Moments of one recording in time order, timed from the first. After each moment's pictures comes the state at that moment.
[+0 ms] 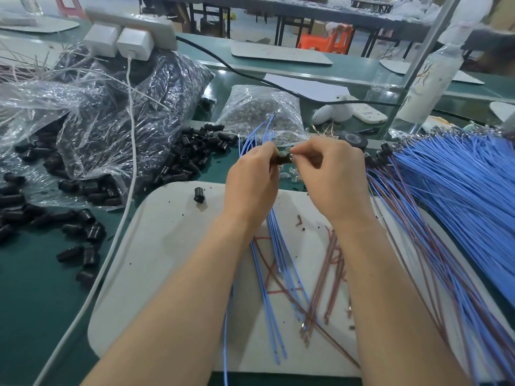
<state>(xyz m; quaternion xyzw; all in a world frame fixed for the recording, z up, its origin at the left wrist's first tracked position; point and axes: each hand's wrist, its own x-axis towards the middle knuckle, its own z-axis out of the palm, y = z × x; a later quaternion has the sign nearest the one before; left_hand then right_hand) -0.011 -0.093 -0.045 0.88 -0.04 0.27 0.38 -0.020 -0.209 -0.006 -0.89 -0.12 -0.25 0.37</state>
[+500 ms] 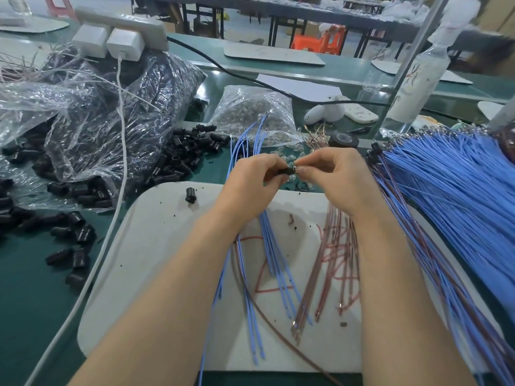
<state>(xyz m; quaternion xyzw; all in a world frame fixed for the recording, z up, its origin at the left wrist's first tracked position) -0.014 -0.089 -0.040 0.87 -0.16 0.17 0.43 -0.006 -0.247 -0.013 -0.88 -0.11 -0.09 0.46</state>
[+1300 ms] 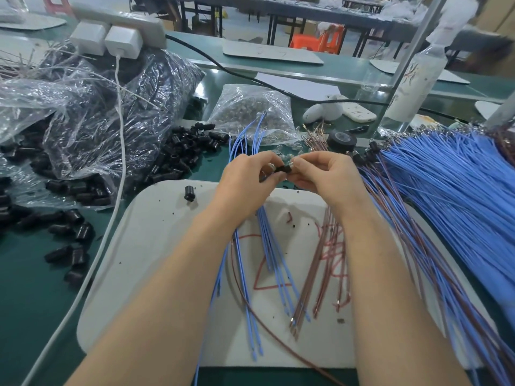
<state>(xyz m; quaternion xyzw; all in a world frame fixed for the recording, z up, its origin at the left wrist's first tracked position) -0.016 -0.086 -0.038 0.89 -0.11 0.14 0.41 -0.004 -0.236 -0.024 -0.77 -0.03 -0.03 0.64</state>
